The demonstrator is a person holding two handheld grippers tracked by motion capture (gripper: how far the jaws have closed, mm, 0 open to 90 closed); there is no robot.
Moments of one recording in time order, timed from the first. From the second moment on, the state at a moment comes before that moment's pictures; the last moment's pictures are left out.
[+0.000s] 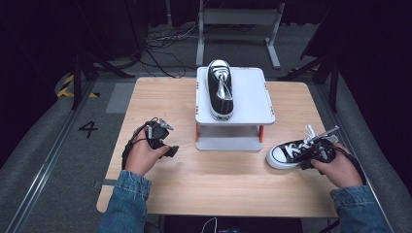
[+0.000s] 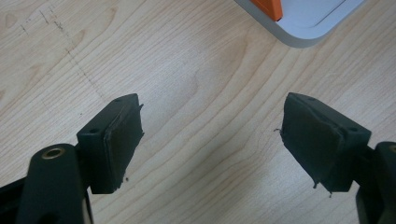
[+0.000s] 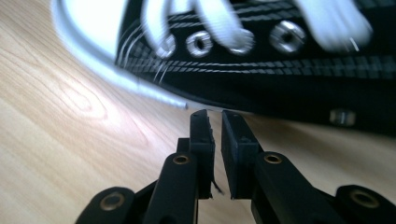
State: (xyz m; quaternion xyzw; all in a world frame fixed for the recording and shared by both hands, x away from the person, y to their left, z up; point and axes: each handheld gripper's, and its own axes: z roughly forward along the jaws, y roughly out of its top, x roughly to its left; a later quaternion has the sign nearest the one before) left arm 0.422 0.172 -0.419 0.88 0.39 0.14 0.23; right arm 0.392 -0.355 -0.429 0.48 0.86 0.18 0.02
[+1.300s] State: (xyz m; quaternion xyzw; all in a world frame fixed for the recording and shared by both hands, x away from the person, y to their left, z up) left arm 0.397 0.196 -0.422 0.88 0.41 0.14 0.21; right arm 0.401 -0.371 -0.381 0.38 0.91 0.16 0.10
